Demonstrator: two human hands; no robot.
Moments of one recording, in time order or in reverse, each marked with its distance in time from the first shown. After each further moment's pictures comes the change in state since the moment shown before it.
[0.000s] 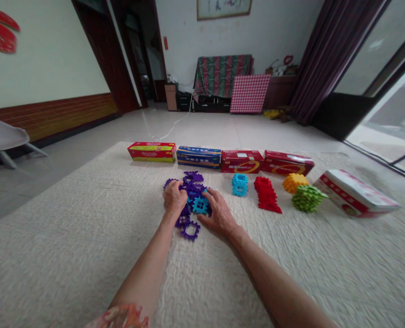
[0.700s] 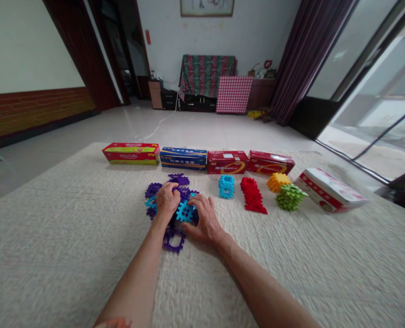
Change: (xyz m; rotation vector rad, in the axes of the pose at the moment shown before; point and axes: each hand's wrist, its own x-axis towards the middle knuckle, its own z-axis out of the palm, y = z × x) left_hand 0.012 0.021 0.021 -0.044 -0.070 0.093; right_hand -0.003 -0.019 -0.011 0.023 0.008 0.028
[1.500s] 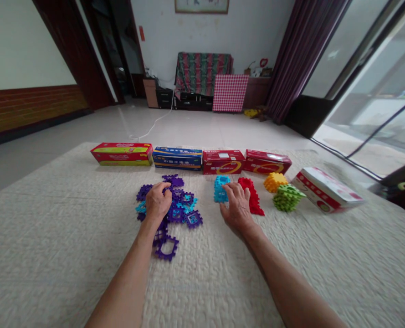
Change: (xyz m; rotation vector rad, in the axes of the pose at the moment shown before) left_hand 0.005 -0.001 -0.007 -0.041 0.067 0.031; right_hand -0.010 0.090 -0.071 -0.492 0.115 0.162
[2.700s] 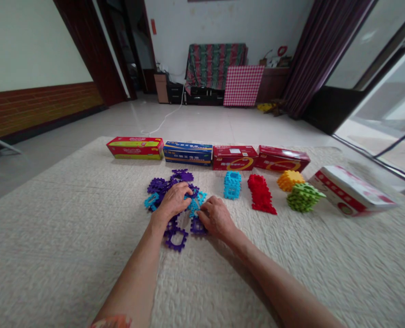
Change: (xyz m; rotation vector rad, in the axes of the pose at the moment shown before) left_hand -0.011 0.004 -0.003 0.111 -0.461 0.349; right_hand -0.002 -0.091 0.013 0.246 -0.329 -0.066
